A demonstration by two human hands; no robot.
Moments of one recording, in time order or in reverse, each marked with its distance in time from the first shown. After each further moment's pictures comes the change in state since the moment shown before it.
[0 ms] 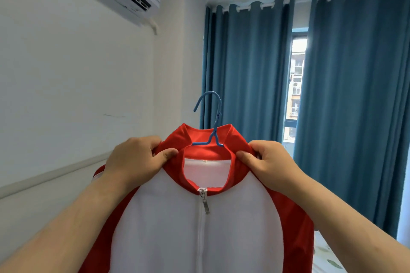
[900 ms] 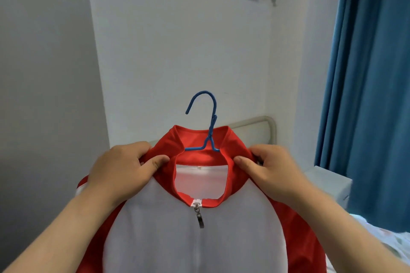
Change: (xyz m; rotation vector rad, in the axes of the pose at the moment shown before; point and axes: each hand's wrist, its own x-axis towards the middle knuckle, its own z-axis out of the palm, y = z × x) left_hand -0.169 -0.016 -0.188 0.509 0.035 -0.461; right_hand -0.018 -0.130 0.141 0.540 -0.246 -0.285
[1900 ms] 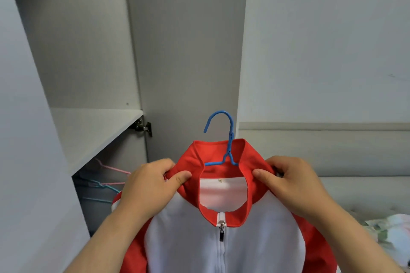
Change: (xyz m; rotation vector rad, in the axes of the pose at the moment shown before) left_hand -0.128 -0.116 -0.063 0.293 0.094 -0.558; right_hand 0.050 -0.051 0.207 0.379 -0.398 -0.151
